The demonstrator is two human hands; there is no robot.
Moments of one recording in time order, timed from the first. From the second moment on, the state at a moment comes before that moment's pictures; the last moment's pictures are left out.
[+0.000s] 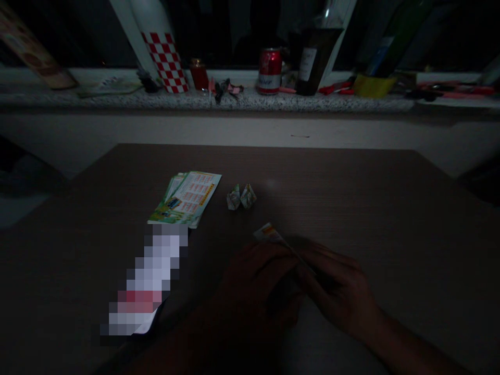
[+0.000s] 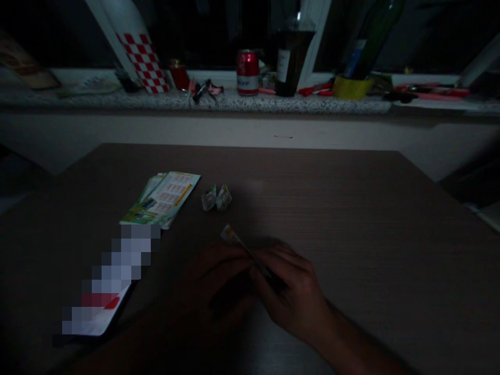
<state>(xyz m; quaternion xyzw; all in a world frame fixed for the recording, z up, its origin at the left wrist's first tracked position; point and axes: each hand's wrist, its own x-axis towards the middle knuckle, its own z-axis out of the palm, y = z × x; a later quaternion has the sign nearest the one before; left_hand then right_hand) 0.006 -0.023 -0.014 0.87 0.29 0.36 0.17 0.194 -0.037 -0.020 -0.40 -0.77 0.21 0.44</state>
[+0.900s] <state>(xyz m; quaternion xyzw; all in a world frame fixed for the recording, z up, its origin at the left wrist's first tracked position) -0.013 0.001 0.011 0.82 0.40 0.41 -0.03 0.207 -0.035 -0.013 -0.33 -0.84 0.02 0.43</state>
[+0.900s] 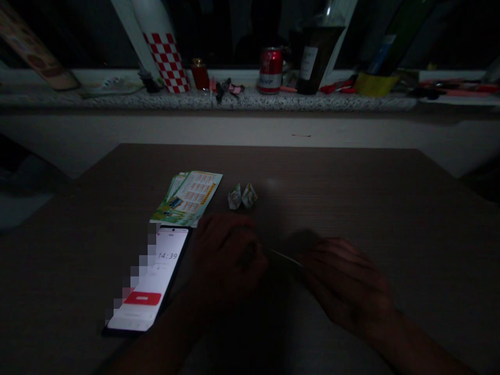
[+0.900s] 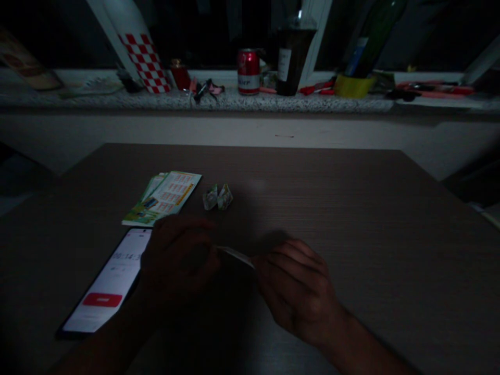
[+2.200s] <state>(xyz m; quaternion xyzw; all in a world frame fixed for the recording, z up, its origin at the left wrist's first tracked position) -0.011 -0.003 -0.007 0.64 0.49 0.35 0.49 0.212 -0.027 -0.019 -0.51 -0.67 0.28 0.46</state>
